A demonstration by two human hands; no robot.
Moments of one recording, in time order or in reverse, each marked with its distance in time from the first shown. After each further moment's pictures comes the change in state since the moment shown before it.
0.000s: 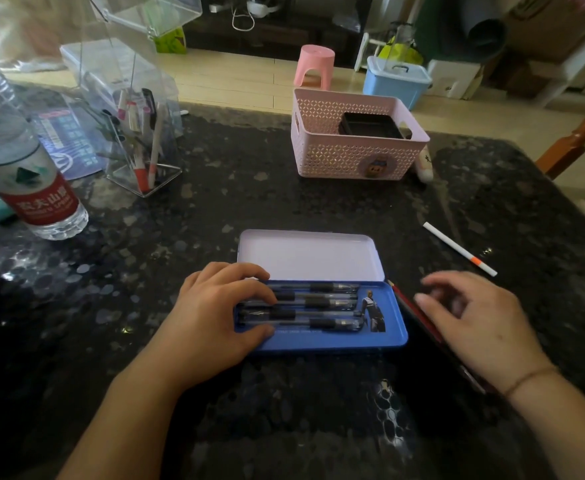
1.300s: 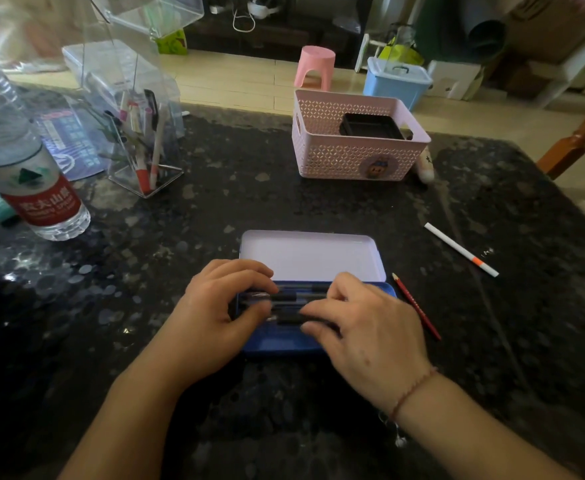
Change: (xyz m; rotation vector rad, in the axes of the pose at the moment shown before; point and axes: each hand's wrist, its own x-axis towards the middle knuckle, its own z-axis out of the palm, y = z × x) left_hand 0.002 0.000 0.000 -0.190 0.135 0.059; right_hand -0.020 -0.102 0.032 -0.061 -0.120 -0.408
